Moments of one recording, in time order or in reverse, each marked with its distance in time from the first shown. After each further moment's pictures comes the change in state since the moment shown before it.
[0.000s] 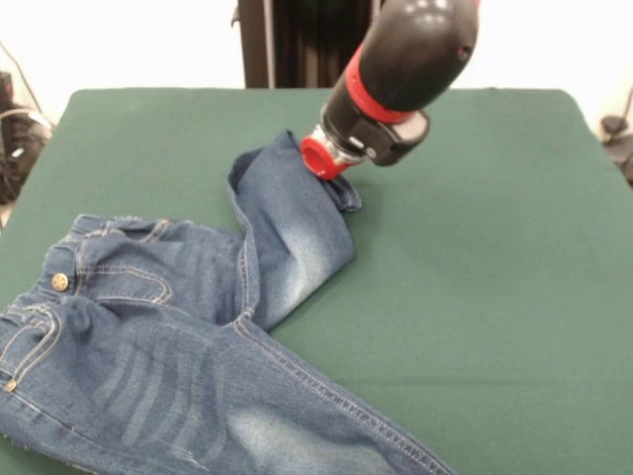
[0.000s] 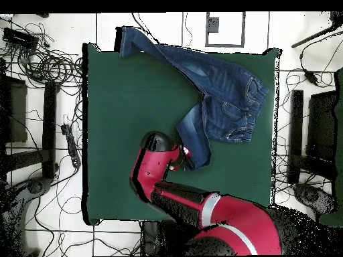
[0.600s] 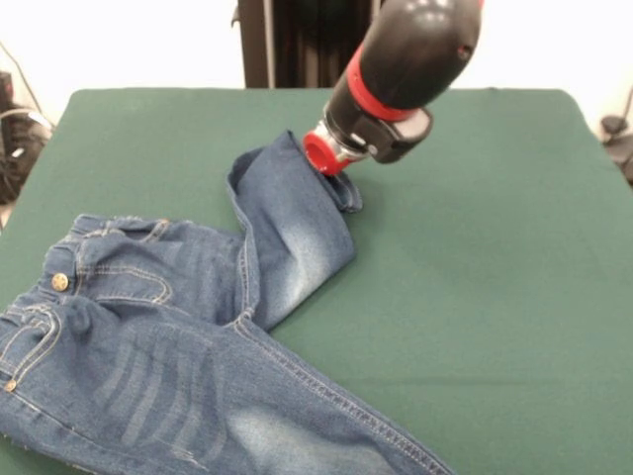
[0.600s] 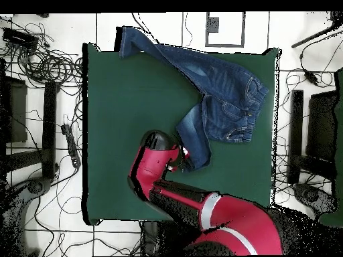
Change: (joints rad) arm -0.006 -0.021 0.027 -0.001 0.069 0.000 0.000
